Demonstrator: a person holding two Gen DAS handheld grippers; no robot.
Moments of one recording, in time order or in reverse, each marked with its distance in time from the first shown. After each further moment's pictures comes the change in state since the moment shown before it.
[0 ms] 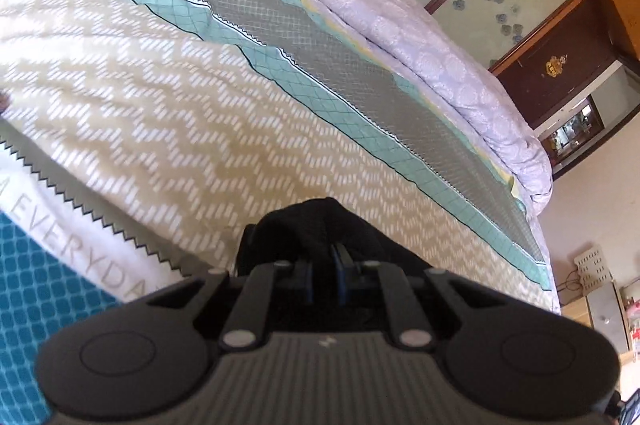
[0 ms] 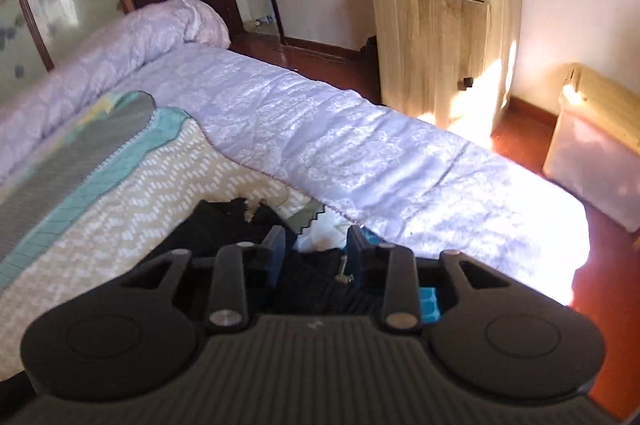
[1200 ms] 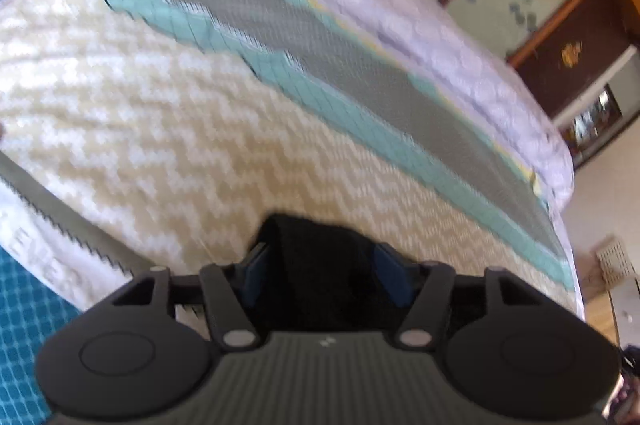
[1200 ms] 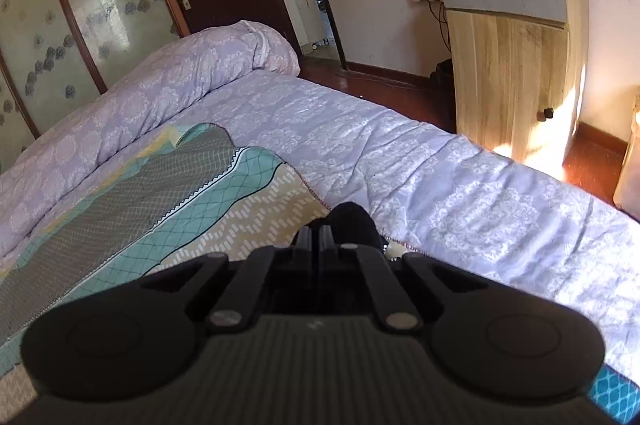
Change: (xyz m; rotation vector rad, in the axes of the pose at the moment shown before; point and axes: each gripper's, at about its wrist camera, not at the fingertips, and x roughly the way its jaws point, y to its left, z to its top) left arm 0.029 -0.013 0.019 0.040 0.054 0.063; right arm 0.046 0.067 0.045 0.001 -0.059 0.148
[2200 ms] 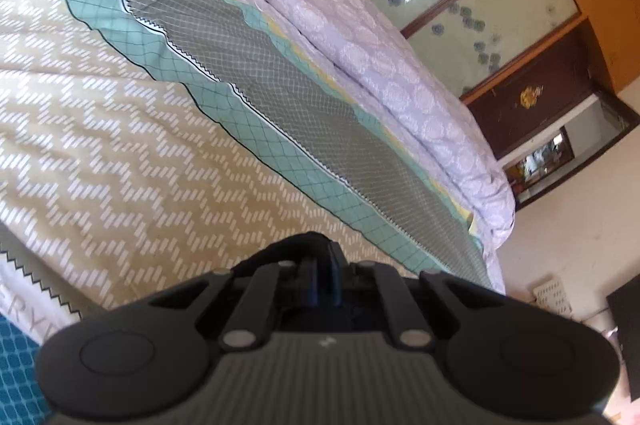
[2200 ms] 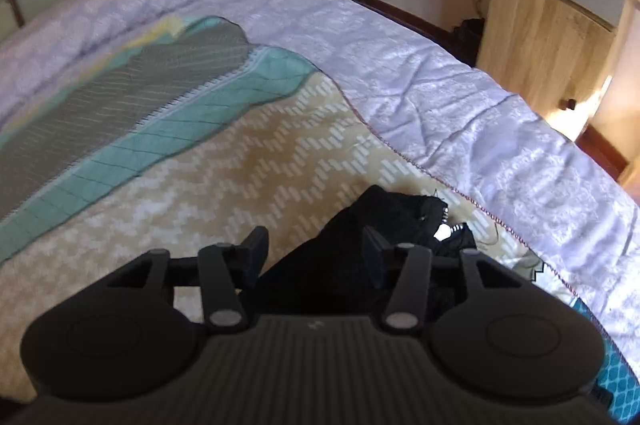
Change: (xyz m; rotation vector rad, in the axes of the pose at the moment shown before) left arm -0.019 -0.014 0.033 -0.109 -0.089 -0.175; right arm 0.091 0.069 -0.035 -0.192 0.241 -0.135
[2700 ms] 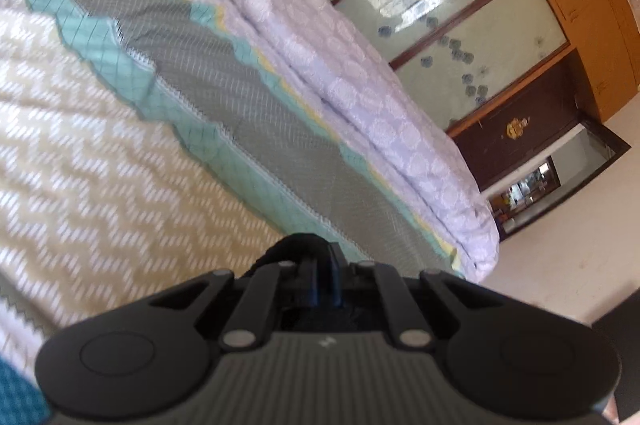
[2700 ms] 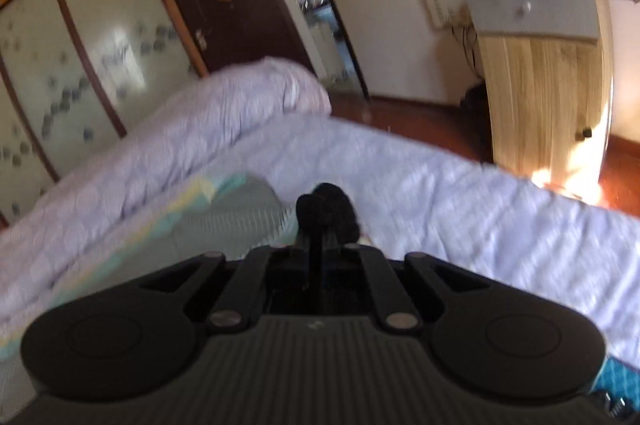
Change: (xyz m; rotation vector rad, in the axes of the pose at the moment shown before) left arm 0.005 -0.003 0.039 -0.020 -0.100 -0.039; right arm -0.062 -0.024 0.059 0.253 -0.385 0.170
